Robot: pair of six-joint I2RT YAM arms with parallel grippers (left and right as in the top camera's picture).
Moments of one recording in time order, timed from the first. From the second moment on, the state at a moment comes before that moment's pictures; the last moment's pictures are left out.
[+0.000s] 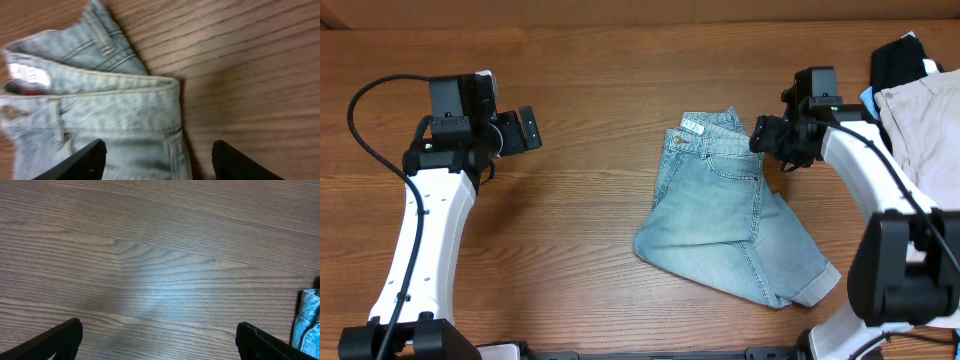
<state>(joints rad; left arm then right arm) 0.06 1.50 1.22 -0.64 0.07 -0.18 0.02 1.83 1.31 -0.72 -0.15 0.29</state>
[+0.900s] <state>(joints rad) 0.07 1.50 1.25 -0.55 0.07 -0.15 0.02 1.96 1.34 -0.66 -0.28 0.28</state>
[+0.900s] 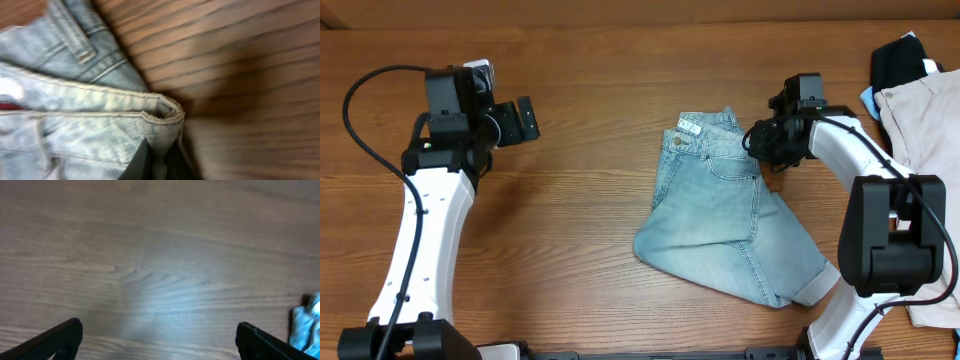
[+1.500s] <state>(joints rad) 0.31 1.49 1.50 -0.55 0.07 -0.12 0.66 1.76 1.59 -0.66 -0.47 0.44</state>
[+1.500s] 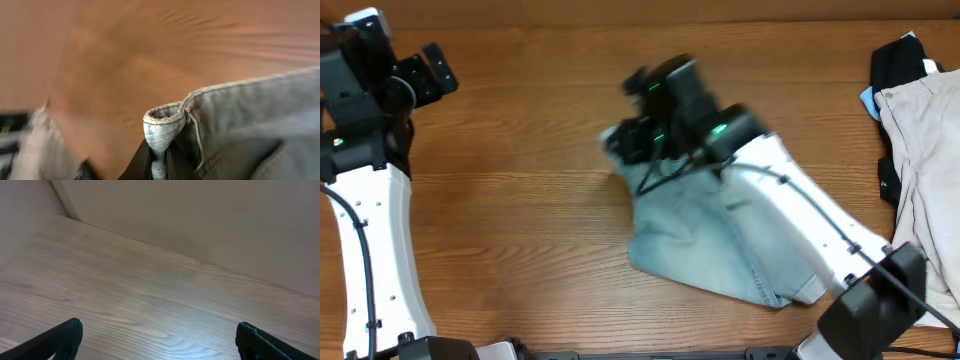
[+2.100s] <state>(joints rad) 0.35 1.54 1.50 -0.58 0.11 -0.05 0.89 1.73 1.59 -0.78 -0.41 0.42</state>
